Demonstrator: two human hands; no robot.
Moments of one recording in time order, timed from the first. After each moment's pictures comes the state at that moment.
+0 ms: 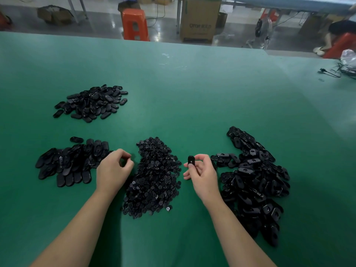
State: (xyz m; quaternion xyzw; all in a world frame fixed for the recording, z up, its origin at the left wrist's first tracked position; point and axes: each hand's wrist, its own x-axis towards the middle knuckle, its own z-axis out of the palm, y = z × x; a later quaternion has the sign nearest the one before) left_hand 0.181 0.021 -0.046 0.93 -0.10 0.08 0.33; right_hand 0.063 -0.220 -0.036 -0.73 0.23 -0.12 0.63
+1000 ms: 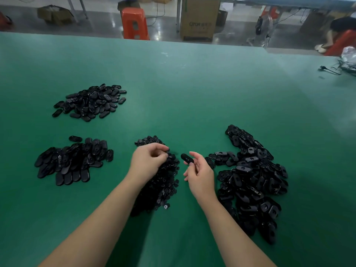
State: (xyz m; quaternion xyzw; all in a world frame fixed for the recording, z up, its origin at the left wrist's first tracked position) left_hand 0.155 -0.067 -0.001 0.83 -0.09 -0.12 0.54; right_hand 0.064 -0.217 -0.053 -0.75 0.25 -0.14 0.60
